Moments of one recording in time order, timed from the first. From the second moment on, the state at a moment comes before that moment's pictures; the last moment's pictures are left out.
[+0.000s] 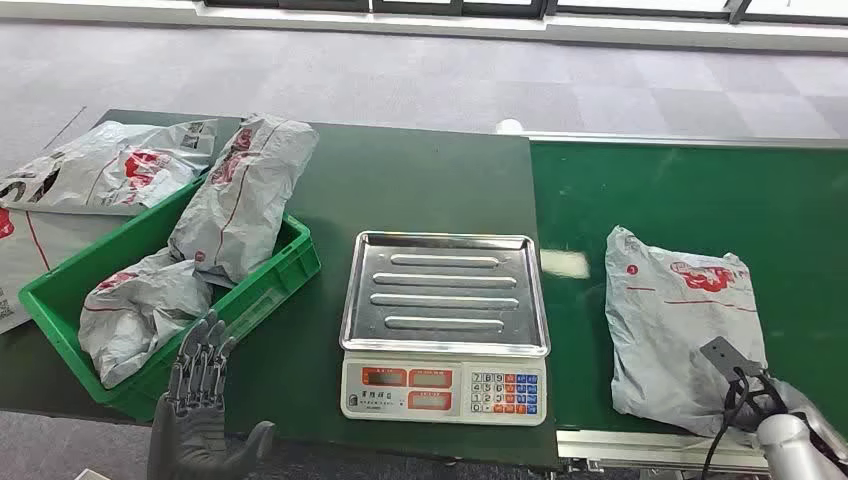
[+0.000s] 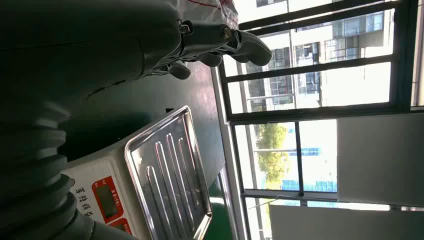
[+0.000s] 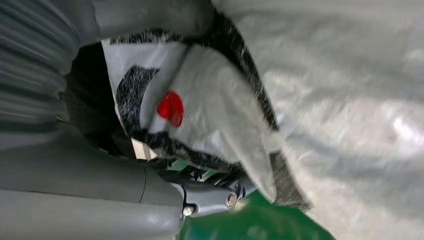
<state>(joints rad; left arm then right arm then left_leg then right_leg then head) 0.43 -0.10 -0.22 -1.92 -0.04 -0.06 -0.53 -0.22 -0.43 -0.40 -0.57 1.04 0.18 0.15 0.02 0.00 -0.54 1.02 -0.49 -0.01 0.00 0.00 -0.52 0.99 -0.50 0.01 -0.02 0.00</state>
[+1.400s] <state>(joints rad) 0.41 -0.18 -0.17 -1.92 -0.09 -0.13 -0.56 0.11 -0.19 -0.11 -1.94 0.63 -0.67 -0.42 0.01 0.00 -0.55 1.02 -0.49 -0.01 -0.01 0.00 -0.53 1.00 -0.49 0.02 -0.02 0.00</state>
